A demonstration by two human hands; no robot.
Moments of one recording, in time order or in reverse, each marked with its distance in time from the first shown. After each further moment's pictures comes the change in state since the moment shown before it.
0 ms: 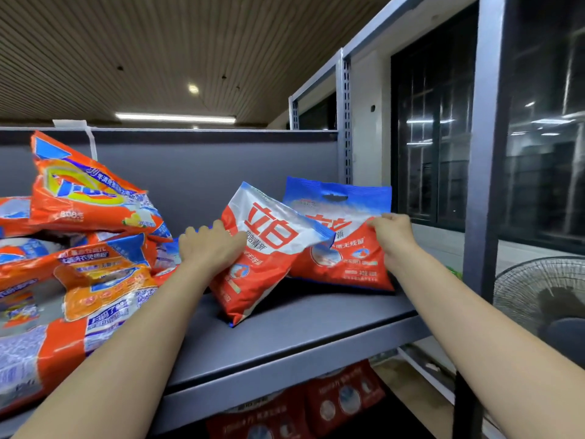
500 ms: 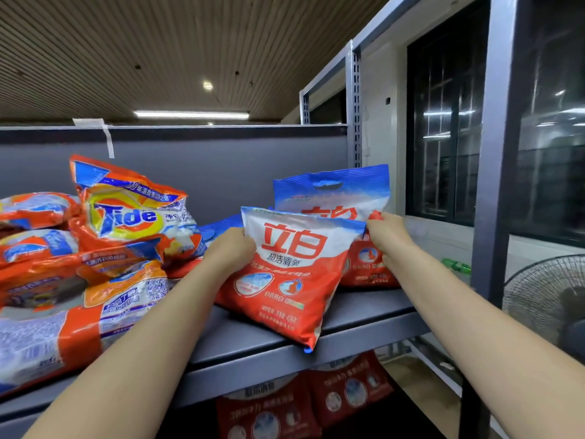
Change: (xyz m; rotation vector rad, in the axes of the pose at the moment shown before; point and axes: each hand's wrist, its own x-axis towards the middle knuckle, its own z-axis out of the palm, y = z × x) left_hand -0.020 0.012 0.004 -0.382 -0.140 -0.009; right_hand -0.009 0.006 0.006 -0.231 -0.135 -0.009
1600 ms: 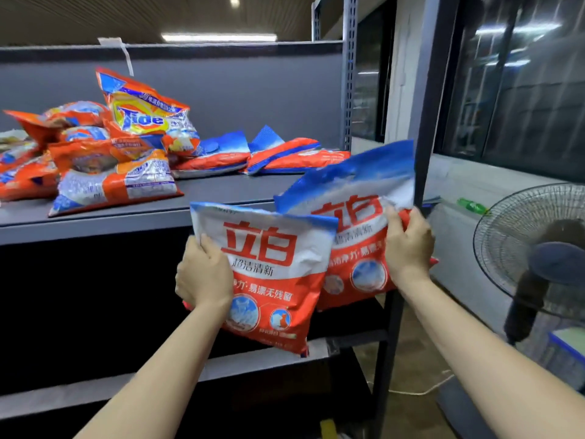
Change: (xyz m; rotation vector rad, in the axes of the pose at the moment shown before) left_hand -0.276 -0.001 0.081 -0.214 0.658 -0.384; right_hand -0.150 0.119 -0.161 -0.103 0.145 -0.420
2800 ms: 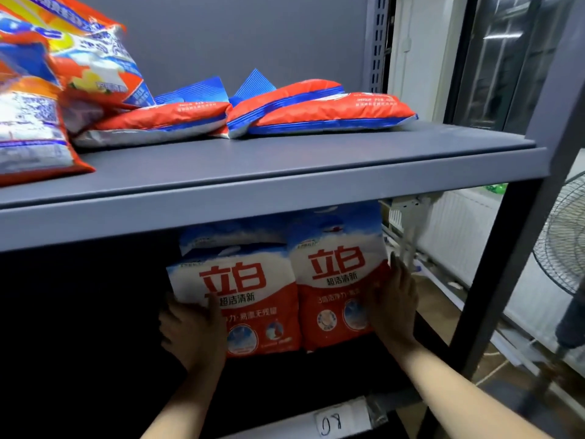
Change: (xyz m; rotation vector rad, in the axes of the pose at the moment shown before) left_hand 0.062 -0.194 0.209 0.195 -0.092 -0.067; right_hand -0.024 0.219 0.174 -0.365 -0.310 0.168
